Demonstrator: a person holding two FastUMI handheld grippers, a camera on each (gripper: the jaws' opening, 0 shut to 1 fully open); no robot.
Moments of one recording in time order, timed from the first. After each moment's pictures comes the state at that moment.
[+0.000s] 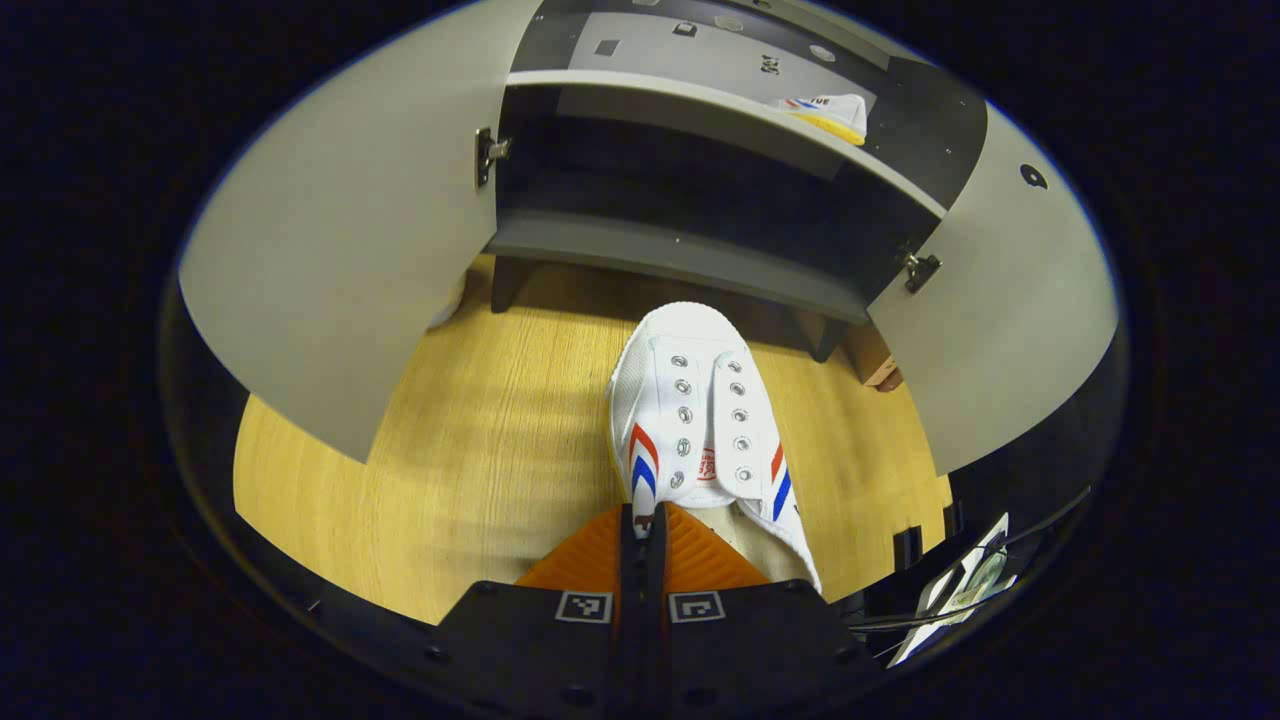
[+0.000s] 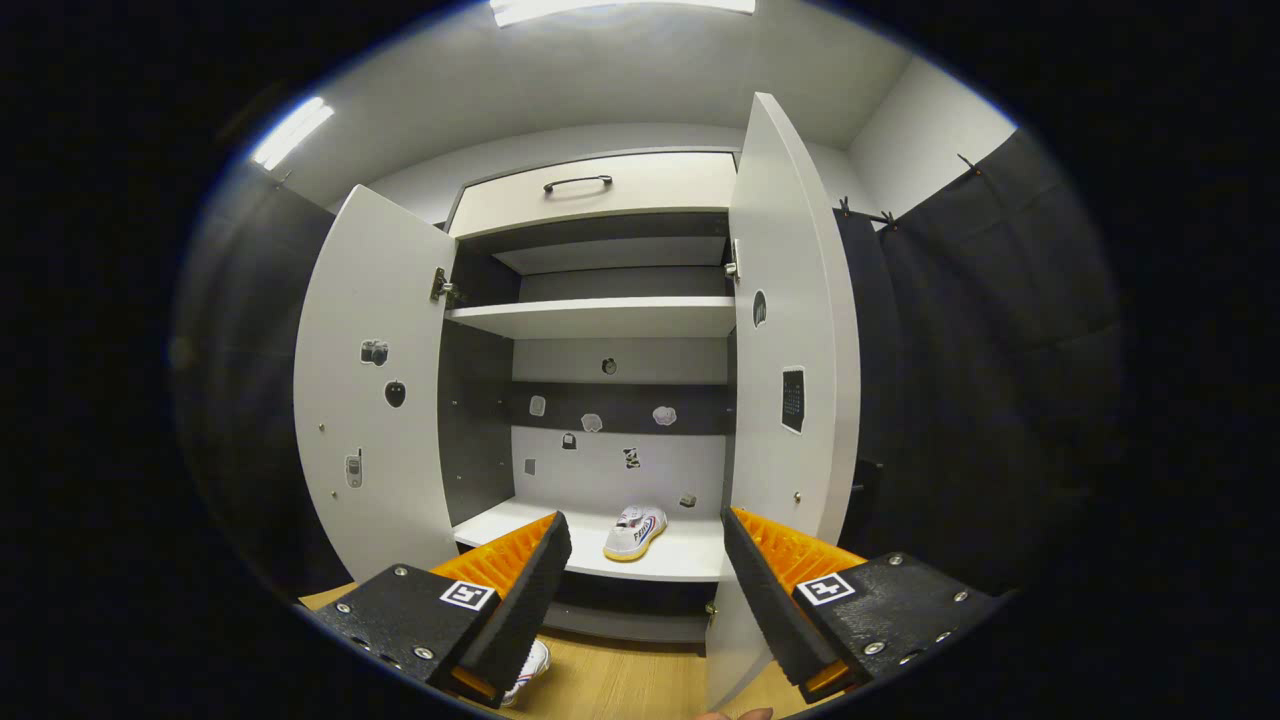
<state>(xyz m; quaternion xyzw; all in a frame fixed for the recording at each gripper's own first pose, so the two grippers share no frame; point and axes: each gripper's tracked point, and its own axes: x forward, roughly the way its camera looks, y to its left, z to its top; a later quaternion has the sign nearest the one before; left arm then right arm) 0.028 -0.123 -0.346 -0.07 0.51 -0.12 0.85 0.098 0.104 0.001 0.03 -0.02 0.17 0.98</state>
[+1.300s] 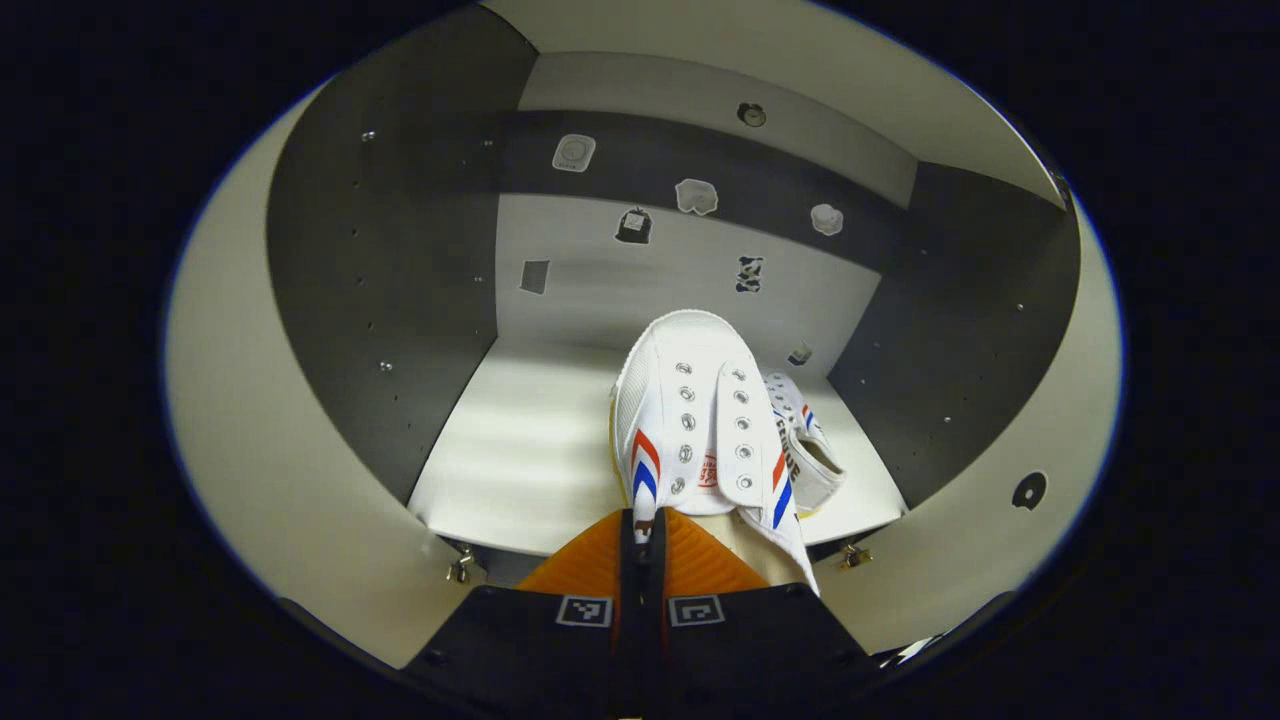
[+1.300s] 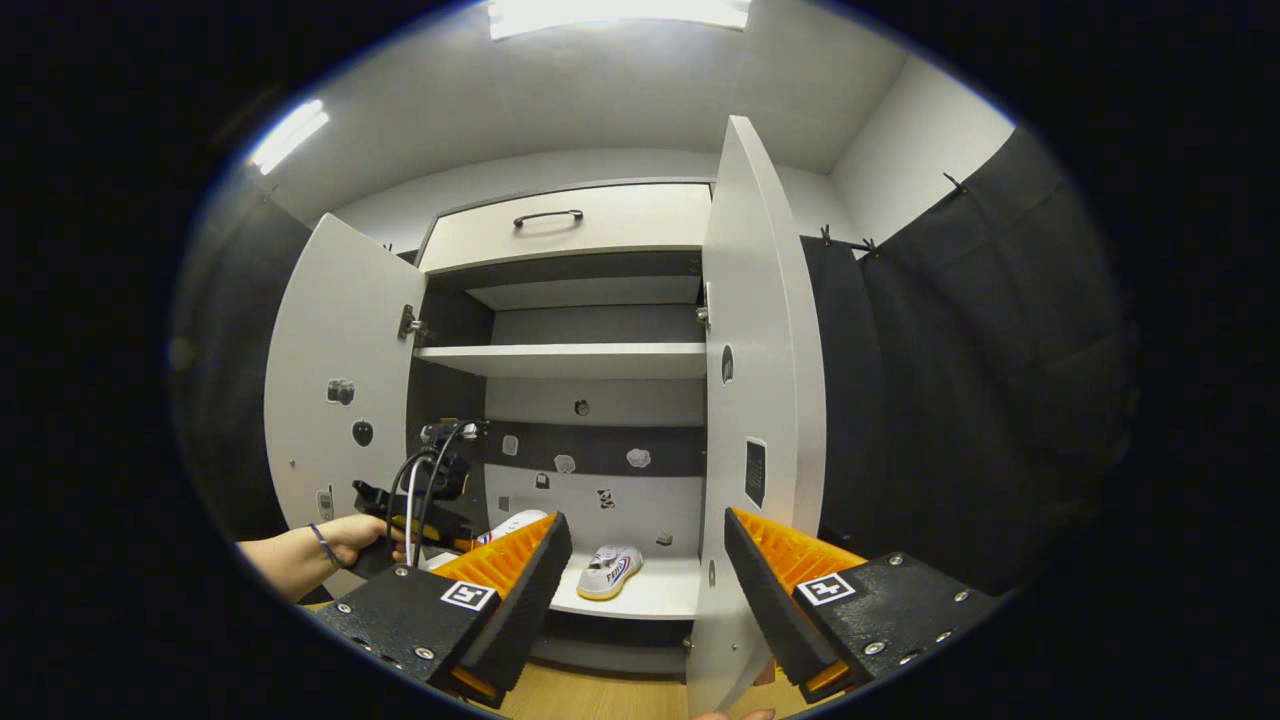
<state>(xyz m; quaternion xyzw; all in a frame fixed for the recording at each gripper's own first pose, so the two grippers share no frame) 0.333 -0.095 -0.147 -0.05 0.39 -0.12 0.91 0.127 0.075 0.042 0.04 -0.07 0.13 0.99</state>
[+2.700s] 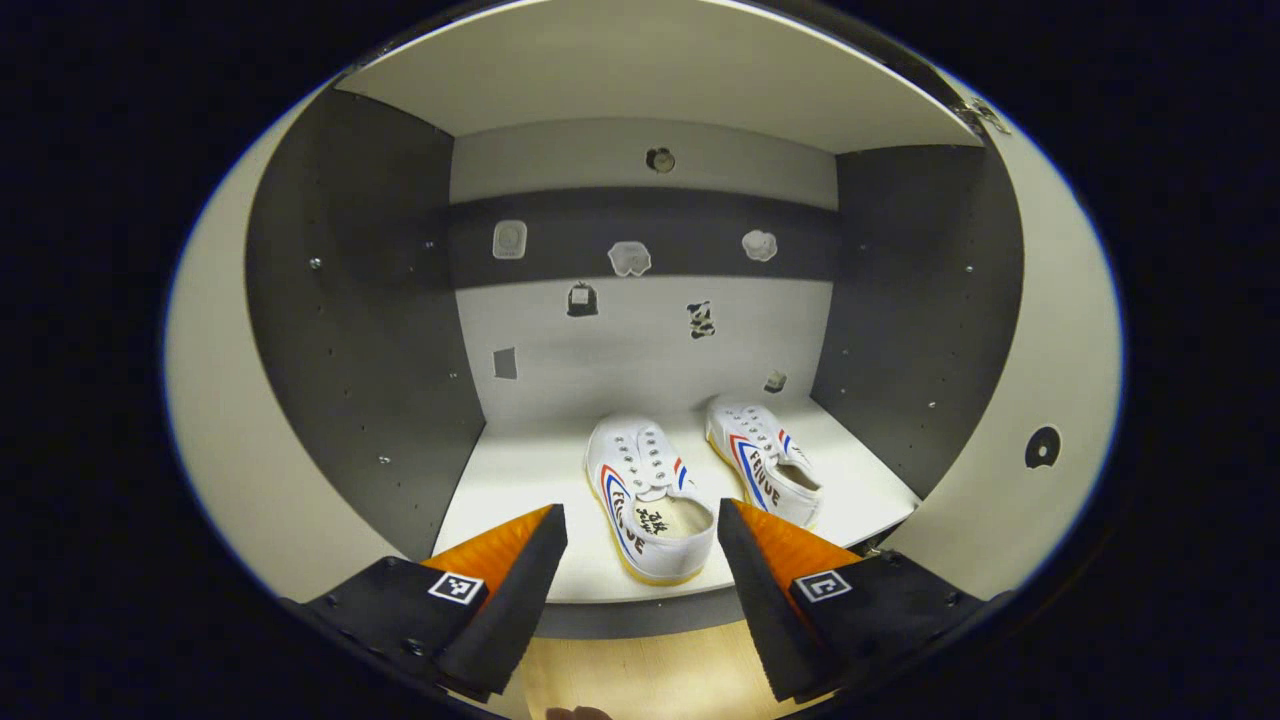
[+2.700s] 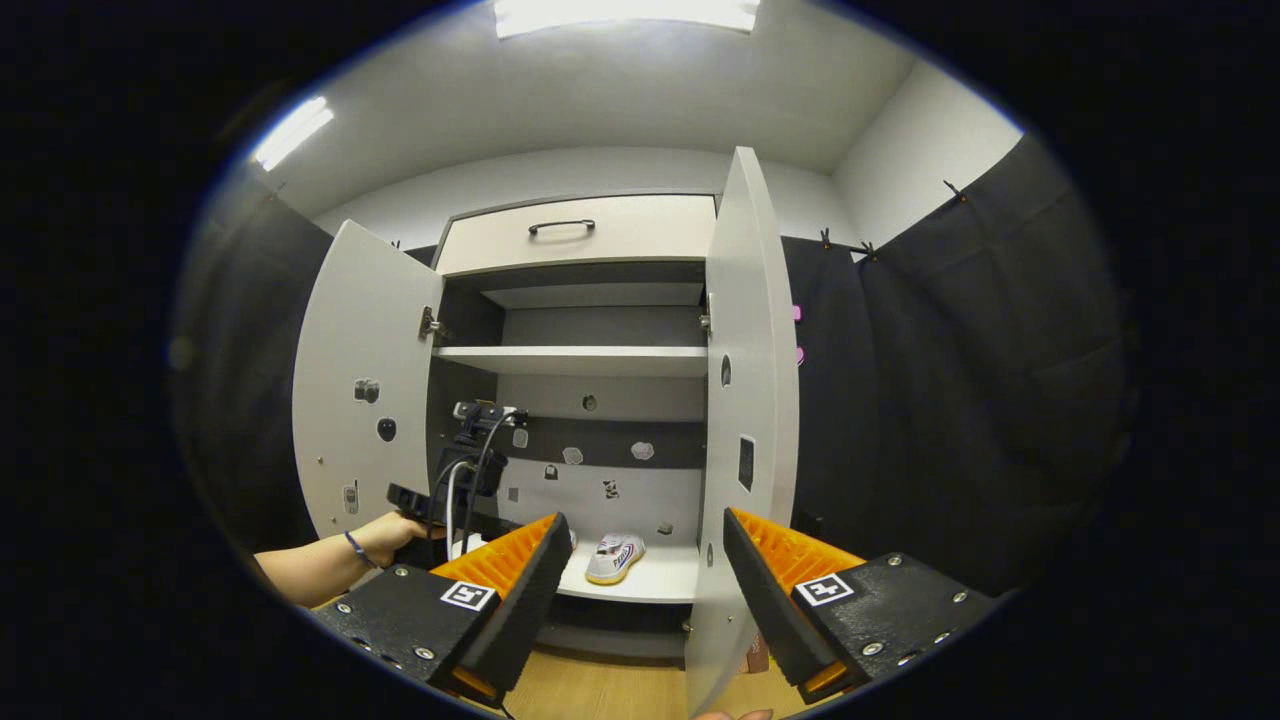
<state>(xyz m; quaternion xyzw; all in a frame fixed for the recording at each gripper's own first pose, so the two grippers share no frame) 0.300 -0.118 -0.085 0.03 0.26 -0.15 0.95 0.074 0.063 0.047 0.03 -0.06 0.13 0.99</state>
